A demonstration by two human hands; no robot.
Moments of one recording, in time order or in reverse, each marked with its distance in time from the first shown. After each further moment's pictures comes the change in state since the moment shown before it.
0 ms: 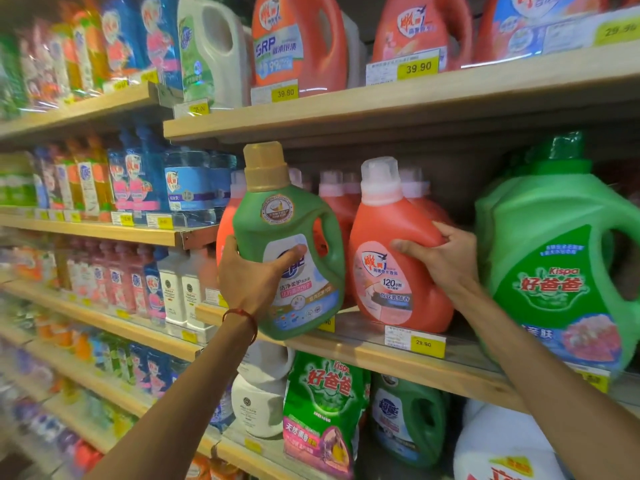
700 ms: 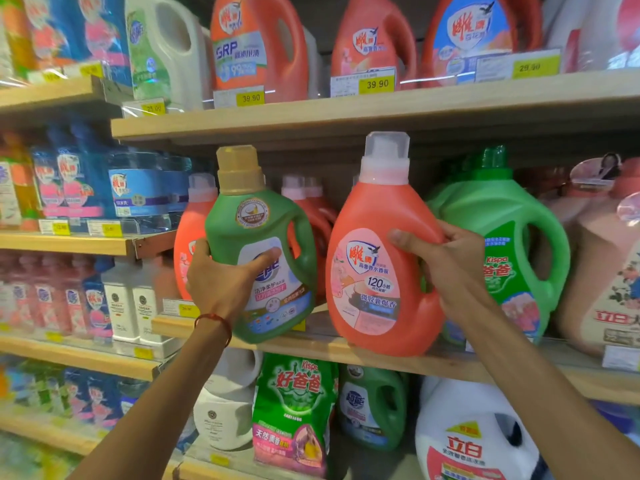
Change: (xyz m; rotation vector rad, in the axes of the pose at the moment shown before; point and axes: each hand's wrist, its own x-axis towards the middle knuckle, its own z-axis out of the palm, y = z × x) left_hand 0.003 0.001 -0.002 -0.022 -0.044 -0.038; right_hand -0.058 -0.086 -0.022 0.124 0.167 0.111
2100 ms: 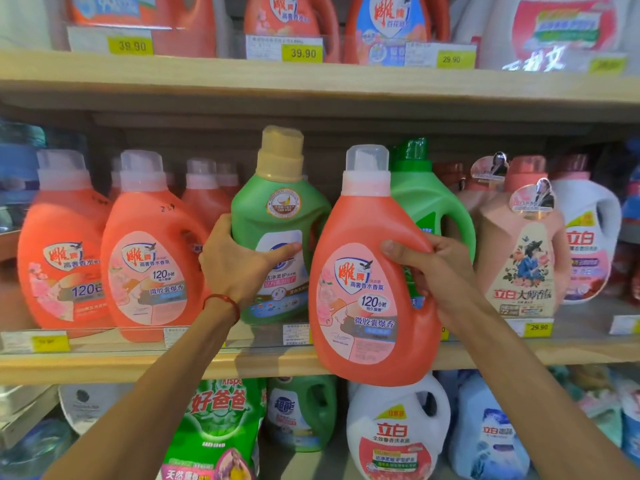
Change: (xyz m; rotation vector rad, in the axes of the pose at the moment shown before) left_hand -0.028 0.007 0.135 -0.053 -0.312 0.135; right_hand -0.013 -0.016 -0.060 -0.071 0.023 0.157
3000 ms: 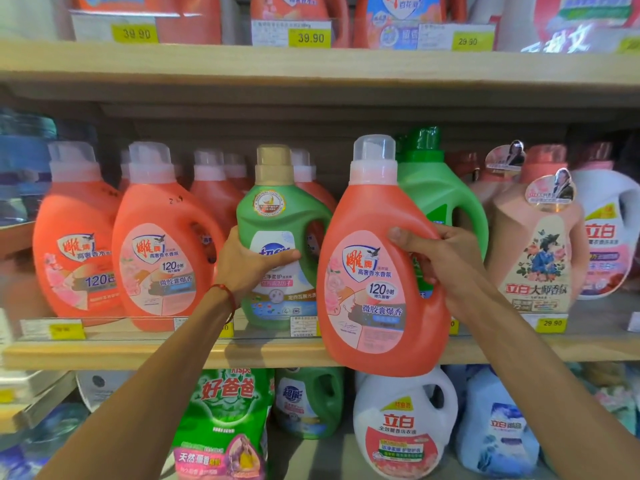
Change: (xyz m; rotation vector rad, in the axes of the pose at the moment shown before) left_hand 0.011 -0.040 0.006 -0.167 -0.306 -0.226; right_hand 0.011 -0.001 0.002 -0.125 0.077 0.087
